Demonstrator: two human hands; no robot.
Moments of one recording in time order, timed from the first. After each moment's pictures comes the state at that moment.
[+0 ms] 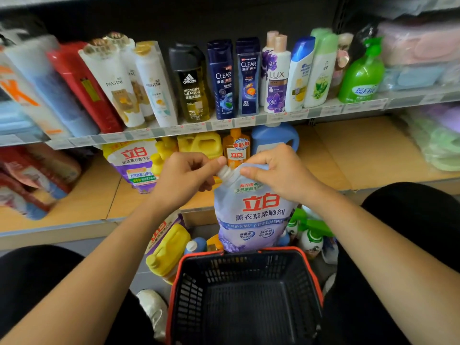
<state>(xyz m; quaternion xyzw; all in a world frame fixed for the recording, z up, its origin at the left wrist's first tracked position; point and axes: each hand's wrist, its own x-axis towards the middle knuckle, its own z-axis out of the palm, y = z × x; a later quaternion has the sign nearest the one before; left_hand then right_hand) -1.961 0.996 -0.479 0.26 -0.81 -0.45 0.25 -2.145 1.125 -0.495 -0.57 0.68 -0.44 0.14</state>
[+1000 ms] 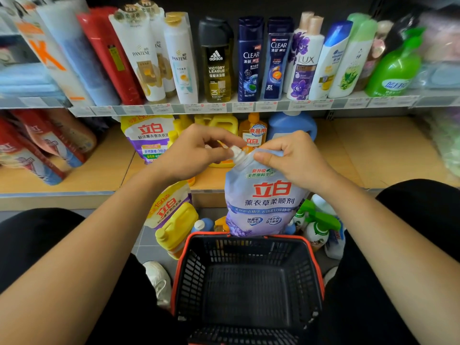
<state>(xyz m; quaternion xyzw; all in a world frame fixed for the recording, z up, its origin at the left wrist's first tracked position) -1.940 0.988 -0.457 0.18 -0.87 -0.43 0.17 -2.132 1.123 -0.492 -0.60 0.68 -0.41 0.13</state>
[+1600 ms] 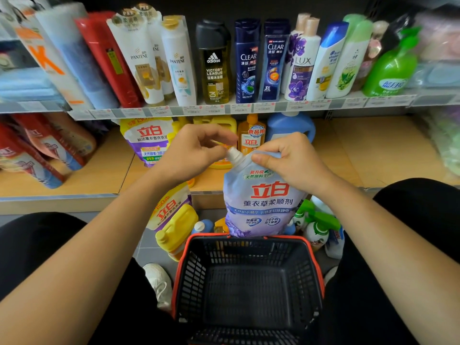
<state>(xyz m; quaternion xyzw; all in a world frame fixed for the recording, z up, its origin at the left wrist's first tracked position) -1.939 0.991 -0.459 0.22 -0.86 -0.41 0.21 -2.129 1.126 -0.489 -0.60 0.68 -0.41 0.13</state>
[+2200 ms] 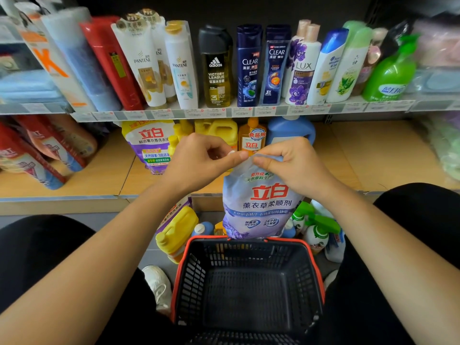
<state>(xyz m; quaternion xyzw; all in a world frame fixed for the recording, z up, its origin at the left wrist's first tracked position) -1.941 1.004 -0.466 0.26 -0.88 -0.30 0.25 -2.128 1.127 -0.493 -0.60 0.65 -0.44 0.14</state>
